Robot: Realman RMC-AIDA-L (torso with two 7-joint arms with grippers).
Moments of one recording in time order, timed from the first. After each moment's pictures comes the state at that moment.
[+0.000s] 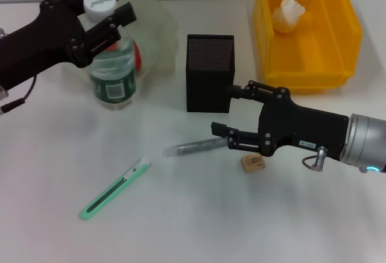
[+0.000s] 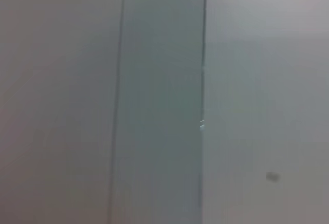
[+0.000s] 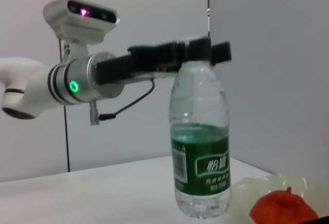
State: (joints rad) left arm -0.35 -2.06 0.97 0.73 1.31 1.55 -1.18; right arm 0.37 2.09 -1.35 -0.55 -1.26 -1.36 0.91
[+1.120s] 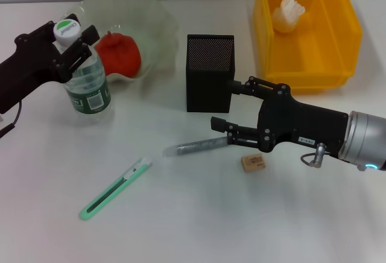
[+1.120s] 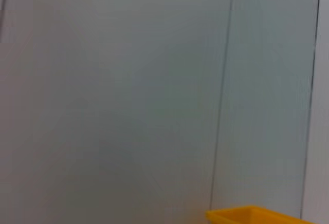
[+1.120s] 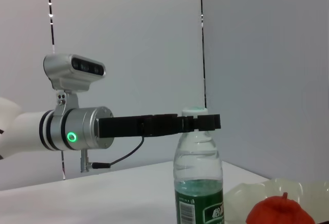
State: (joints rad) left arm -0.35 -2.07 0.83 0.48 1.31 1.41 -0.97; right arm 0.37 2.09 -1.35 -0.54 -1.24 -1.36 0.91
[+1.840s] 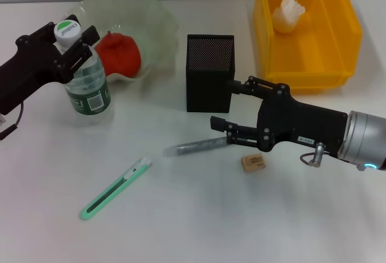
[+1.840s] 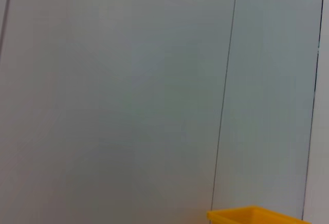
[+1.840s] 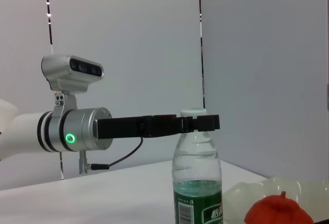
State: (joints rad) left arm -0.36 -2.07 0.83 0.46 1.31 1.41 -0.96; right arm 0.37 2.09 -1.35 -0.54 -1.24 -1.35 0.92
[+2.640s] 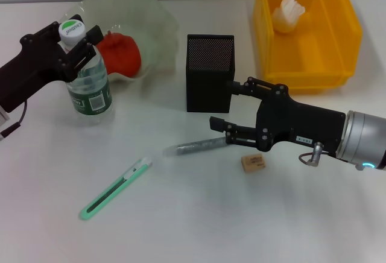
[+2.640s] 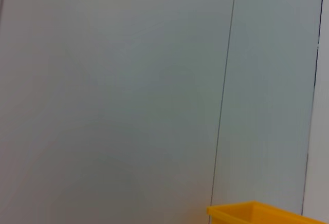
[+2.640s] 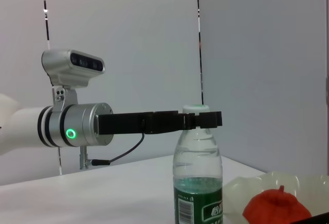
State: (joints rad) left arm -0.37 -2.07 0.83 0.45 1.31 1.39 -0.96; right arm 0.39 2.09 -1.36 -0.53 -1.24 -1.34 0.92
